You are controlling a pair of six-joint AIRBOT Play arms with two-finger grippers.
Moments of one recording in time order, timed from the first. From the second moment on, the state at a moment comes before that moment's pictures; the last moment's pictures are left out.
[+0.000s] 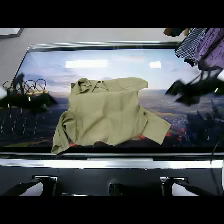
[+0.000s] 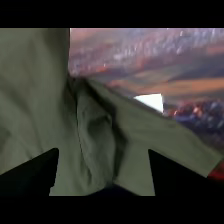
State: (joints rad) left arm 0.13 -1.18 1.11 1.13 -1.22 -1.71; right arm -0.20 -1.33 1.37 -1.09 1.38 1.63
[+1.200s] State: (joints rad) left arm -0.03 -1.01 0.47 0.92 -0.95 -1.75; right arm 0.22 -1.21 0.59 -0.73 0.76 1.86
